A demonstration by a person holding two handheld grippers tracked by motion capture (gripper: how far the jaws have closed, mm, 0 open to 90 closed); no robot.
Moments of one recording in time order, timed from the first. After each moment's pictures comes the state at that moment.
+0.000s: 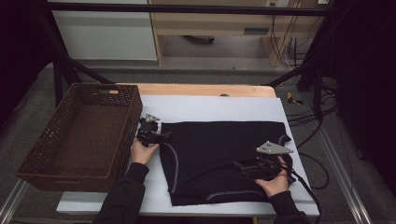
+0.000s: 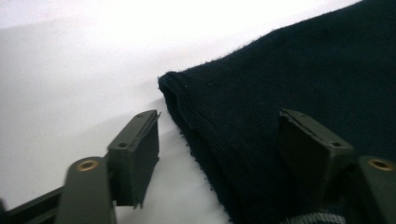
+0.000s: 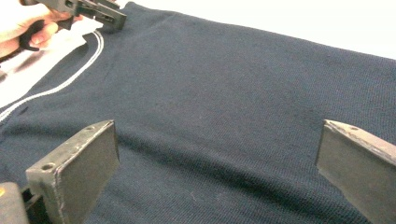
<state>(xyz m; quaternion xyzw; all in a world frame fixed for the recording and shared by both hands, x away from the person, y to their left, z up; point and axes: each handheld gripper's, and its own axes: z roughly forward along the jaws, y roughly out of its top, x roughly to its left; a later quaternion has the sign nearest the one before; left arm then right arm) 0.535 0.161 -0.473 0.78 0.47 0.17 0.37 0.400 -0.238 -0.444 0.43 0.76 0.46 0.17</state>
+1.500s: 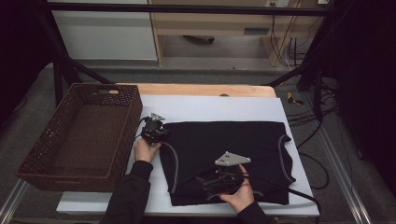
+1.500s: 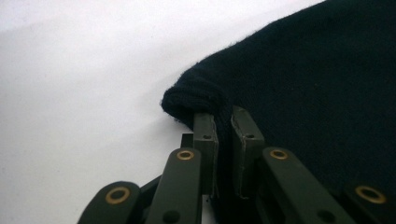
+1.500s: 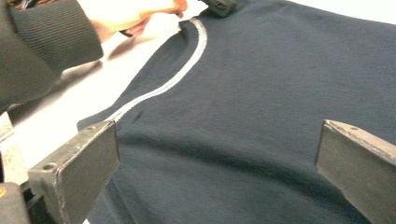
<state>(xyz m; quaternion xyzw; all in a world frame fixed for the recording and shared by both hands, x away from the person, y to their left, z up) 0.540 0.149 -0.475 0.80 0.46 0.18 0.34 0.370 -0.125 -0.445 0.38 0.80 0.45 0.12</state>
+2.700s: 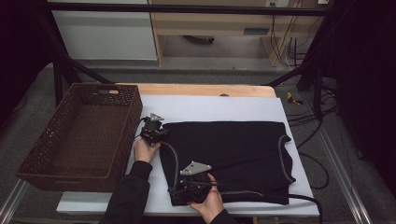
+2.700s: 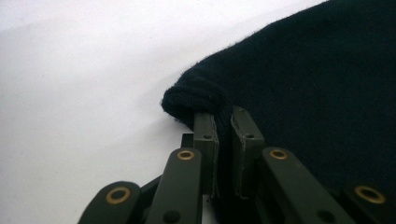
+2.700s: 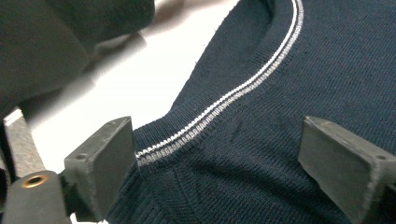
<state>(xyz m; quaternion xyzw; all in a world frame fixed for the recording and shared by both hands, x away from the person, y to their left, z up) 0.541 0.153 -0.477 0.80 0.46 0.17 0.35 0.359 -0.040 -0.471 0.37 0.83 0.40 0.10</state>
